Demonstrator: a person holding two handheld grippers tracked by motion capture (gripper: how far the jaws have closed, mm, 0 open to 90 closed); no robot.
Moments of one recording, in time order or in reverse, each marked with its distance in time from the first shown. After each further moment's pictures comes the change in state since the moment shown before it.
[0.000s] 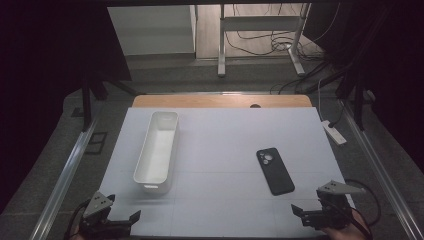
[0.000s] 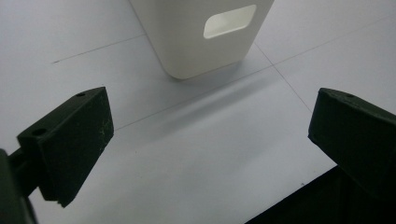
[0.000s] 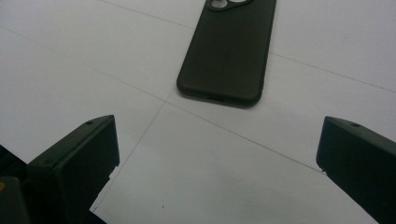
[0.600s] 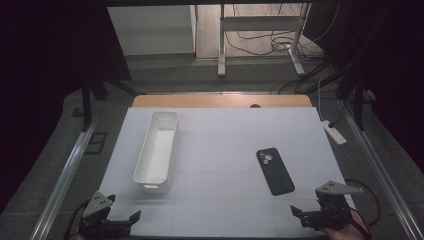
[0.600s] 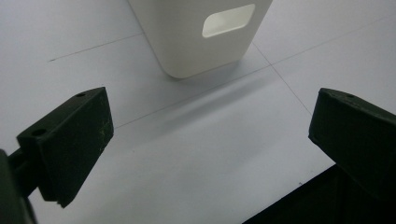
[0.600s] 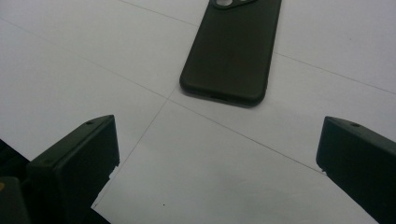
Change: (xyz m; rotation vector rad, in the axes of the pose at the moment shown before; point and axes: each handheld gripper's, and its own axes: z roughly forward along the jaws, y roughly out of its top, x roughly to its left) left arm 0.001 0.000 0.001 0.003 -0.009 -0.005; right arm 0.003 0.001 0.001 0.012 0.005 -0.024
